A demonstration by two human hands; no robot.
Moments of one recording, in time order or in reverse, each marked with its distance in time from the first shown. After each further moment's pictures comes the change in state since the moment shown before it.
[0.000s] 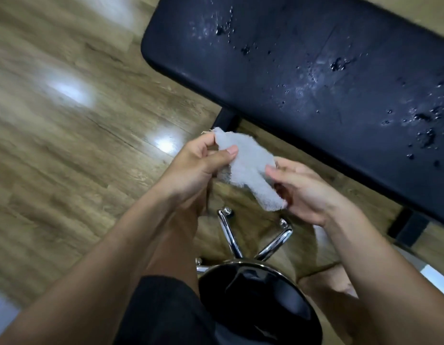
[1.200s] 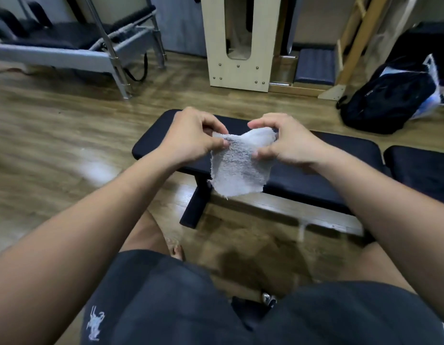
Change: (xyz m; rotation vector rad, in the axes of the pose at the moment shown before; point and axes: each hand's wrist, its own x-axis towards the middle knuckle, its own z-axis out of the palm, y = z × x) left_hand -0.069 0.038 0.071 0.928 0.117 0.923; right_hand -0.138 -0.030 0.003 -1.183 0.545 -0.910
